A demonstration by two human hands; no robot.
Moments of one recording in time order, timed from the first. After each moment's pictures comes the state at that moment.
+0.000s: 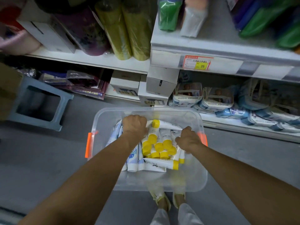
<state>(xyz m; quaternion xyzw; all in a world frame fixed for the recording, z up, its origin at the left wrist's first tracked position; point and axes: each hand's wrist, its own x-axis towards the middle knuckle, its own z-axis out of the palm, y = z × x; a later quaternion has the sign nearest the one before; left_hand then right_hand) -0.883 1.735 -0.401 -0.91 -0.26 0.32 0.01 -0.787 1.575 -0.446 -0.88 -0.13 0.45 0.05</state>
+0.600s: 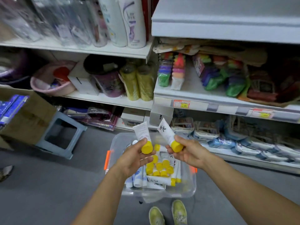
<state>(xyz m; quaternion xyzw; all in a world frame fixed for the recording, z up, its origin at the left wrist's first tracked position) -0.966 1.683 -0.243 -0.36 -0.46 -0.01 -0.81 -0.805 1.544 -0.251 -0.53 0.10 0.61 0.59</state>
